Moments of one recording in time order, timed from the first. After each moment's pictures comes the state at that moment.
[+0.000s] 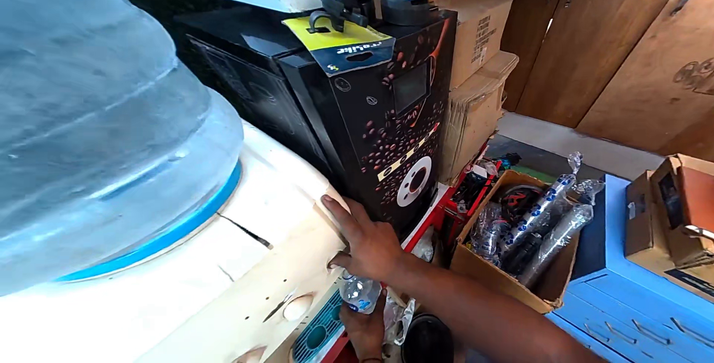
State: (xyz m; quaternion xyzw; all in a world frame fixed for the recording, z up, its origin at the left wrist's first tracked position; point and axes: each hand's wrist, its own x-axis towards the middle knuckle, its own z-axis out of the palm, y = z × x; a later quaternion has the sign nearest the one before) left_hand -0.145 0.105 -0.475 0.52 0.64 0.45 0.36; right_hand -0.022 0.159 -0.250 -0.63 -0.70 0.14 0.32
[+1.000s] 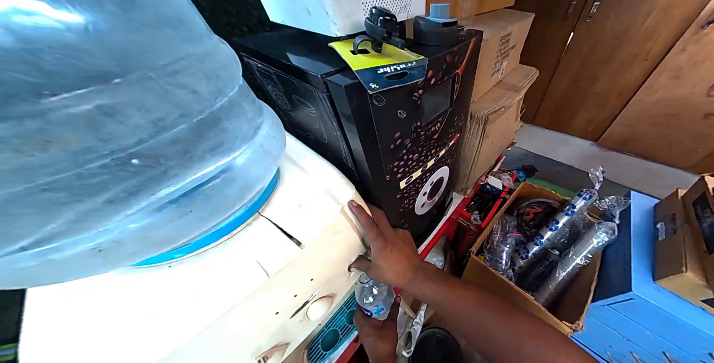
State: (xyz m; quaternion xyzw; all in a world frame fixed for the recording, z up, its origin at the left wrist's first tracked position) left_hand -0.146 0.105 -0.481 0.52 0.65 0.44 0.34; right_hand -0.023 0.158 -0.249 -0.65 -0.69 0.15 0.30
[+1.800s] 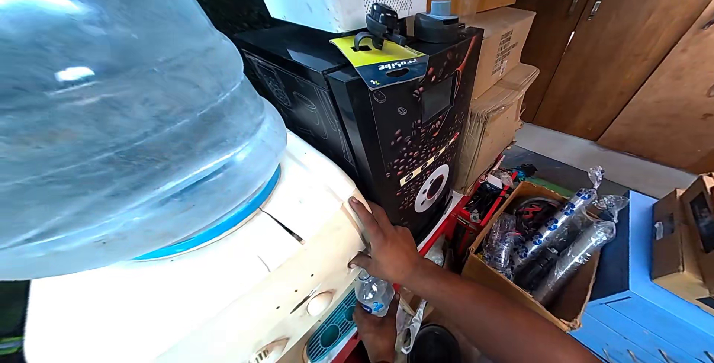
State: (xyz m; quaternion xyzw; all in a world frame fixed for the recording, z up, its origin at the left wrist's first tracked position) left_hand -0.145 0.105 -0.478 0.52 0.66 0.43 0.34; right_hand -0.023 0.159 -0.250 -0.64 -0.69 0.14 0.30
